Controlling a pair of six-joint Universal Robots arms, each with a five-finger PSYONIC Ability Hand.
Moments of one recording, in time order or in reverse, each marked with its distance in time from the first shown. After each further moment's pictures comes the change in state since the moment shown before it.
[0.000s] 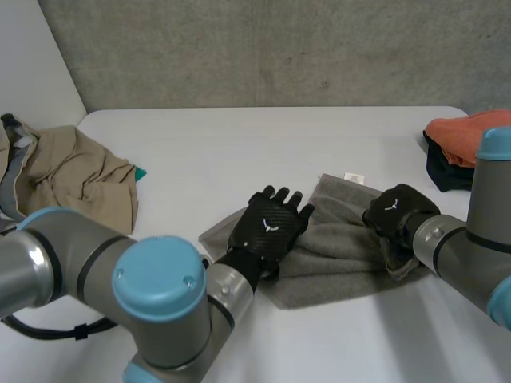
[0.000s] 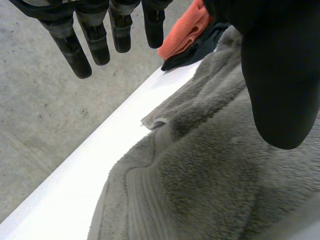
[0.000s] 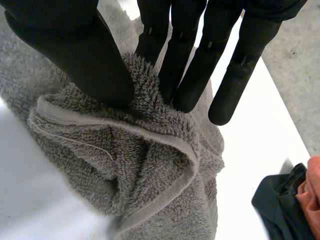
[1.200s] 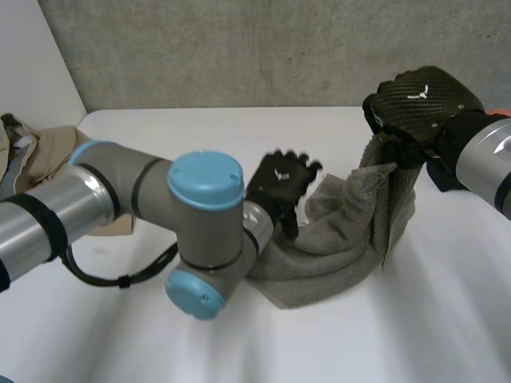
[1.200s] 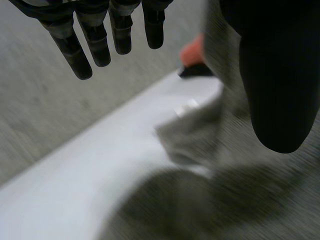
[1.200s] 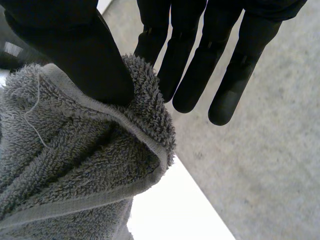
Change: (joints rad) left arm 0.020 -0.273 0.585 -0.360 -0.002 -0.198; right arm -0.020 -0.295 -0.149 0.027 -0.205 0.279; left_hand 0.007 0.016 0.014 0.012 0.001; right_hand 0.000 0.000 0.000 0.002 0.000
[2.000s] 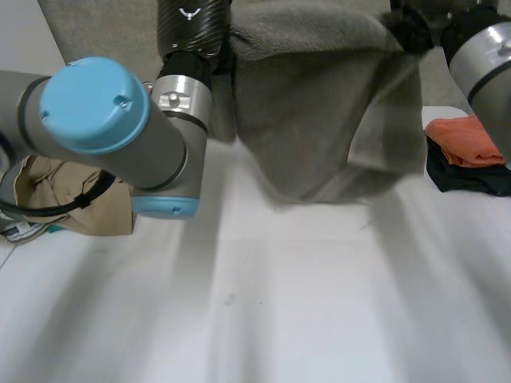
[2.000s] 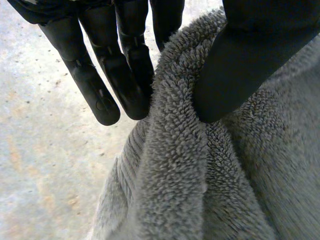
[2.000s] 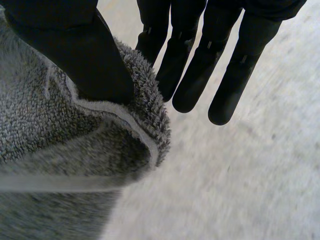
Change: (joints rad) left arm 0.146 0.236 -0.010 0.459 -0.200 0.052; right arm -0.043 0.293 -0.351 -0.410 0.041 0.207; left_hand 0.929 0.969 0.967 0.982 0.902; right_hand 0.000 0.000 0.004 0.001 0.000
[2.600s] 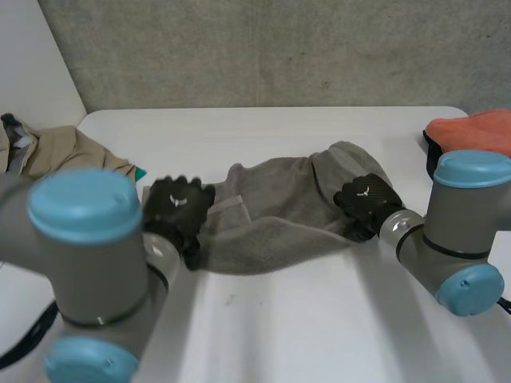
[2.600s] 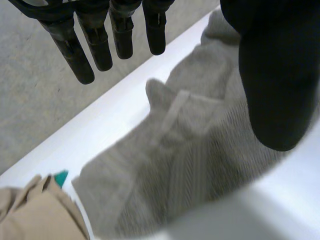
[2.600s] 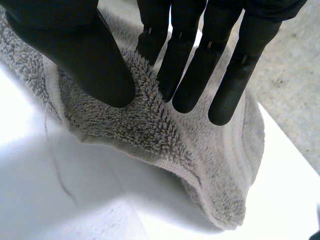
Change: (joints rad) left arm -0.015 0.229 -0.550 -0.491 -0.052 0.038; right arm 0.079 0.231 0.418 0.063 0.054 -0.272; left_hand -0.862 -0.921 -0.921 -0.931 -0.870; right_hand 0.000 0.000 0.000 0.000 0.013
